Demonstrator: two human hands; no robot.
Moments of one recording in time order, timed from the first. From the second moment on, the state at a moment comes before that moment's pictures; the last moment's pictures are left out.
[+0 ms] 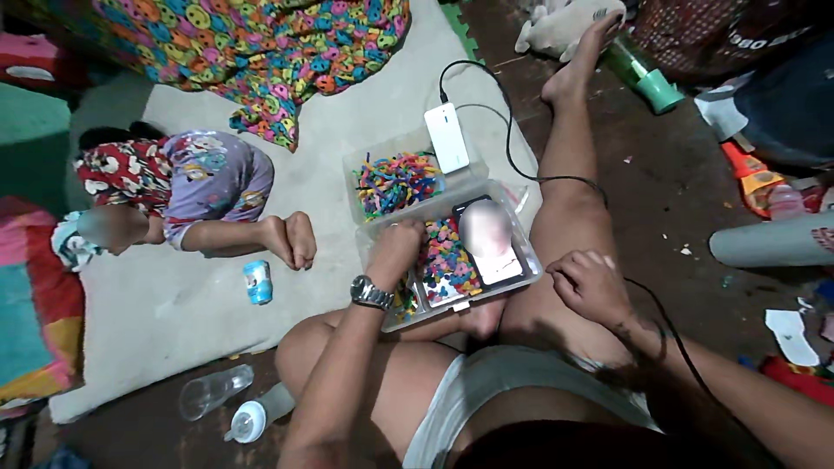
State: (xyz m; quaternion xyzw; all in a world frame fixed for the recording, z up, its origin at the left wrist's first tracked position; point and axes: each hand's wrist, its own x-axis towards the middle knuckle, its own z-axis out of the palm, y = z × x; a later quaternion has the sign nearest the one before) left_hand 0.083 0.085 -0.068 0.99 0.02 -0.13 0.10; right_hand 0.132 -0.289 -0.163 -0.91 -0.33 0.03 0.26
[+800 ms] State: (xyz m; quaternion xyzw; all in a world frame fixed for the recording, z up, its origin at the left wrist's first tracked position) left_hand 0.085 0.038 -0.082 0.94 -0.07 -0.27 0.18; right_hand 0.135 -0.281 -0.151 -0.92 -0.30 0.07 0.25
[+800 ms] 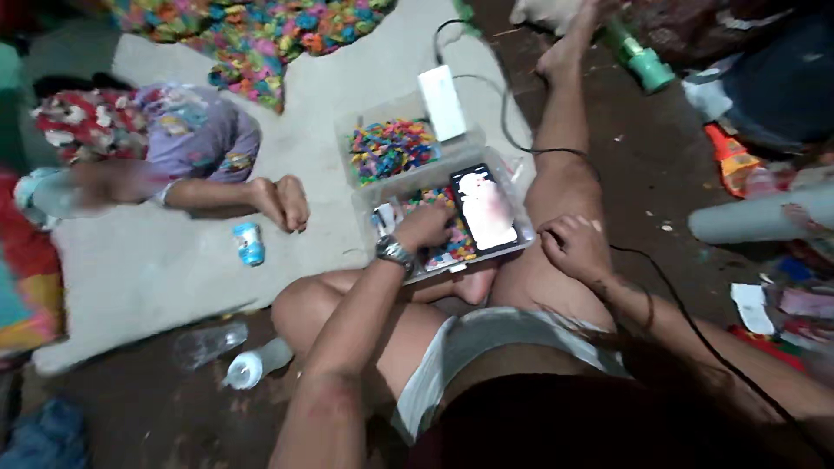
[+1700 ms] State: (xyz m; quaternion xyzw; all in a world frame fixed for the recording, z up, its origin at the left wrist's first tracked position) left_hand 0.095 0.043 -0.040 0.95 0.08 -0.15 0.26; right_hand 0.144 -0.274 -0.159 -0.91 -0.31 0.04 0.26
